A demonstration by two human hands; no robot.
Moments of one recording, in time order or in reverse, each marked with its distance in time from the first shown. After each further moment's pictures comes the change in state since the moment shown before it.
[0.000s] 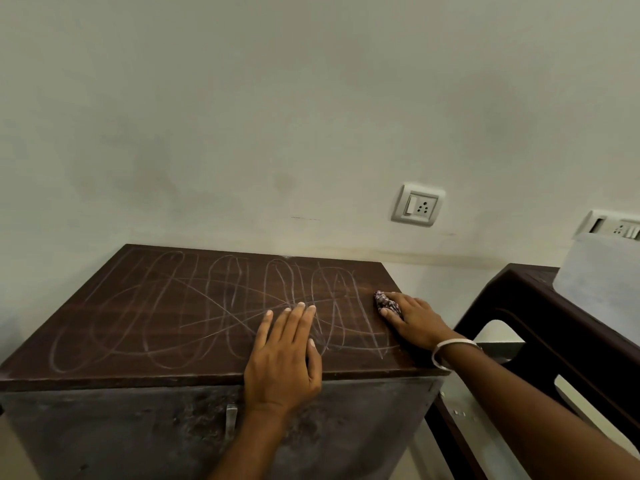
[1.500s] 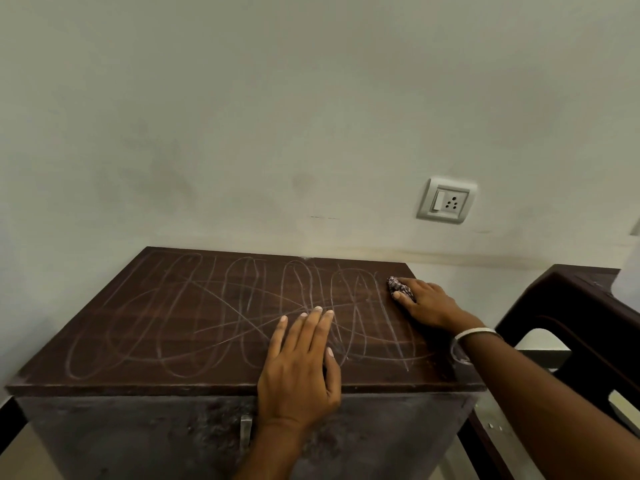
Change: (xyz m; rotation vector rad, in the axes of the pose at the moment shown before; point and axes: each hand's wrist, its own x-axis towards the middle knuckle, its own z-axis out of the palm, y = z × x) left_hand 0.000 0.001 -0.002 -0.004 0.012 -0.004; right_hand 0.065 -0.001 0.001 0.001 -0.023 -0.023
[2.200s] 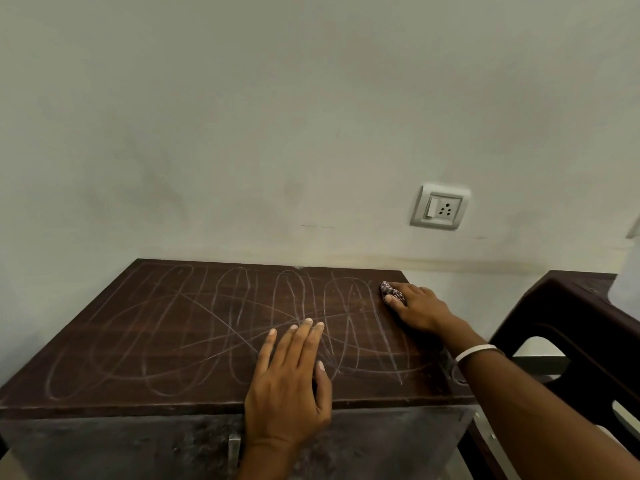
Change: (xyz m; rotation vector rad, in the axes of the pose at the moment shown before) left_hand 0.000 0.001 0.000 0.018 -0.016 -0.014; right_hand 0.012 -0.001 0.003 0.015 0.039 0.014
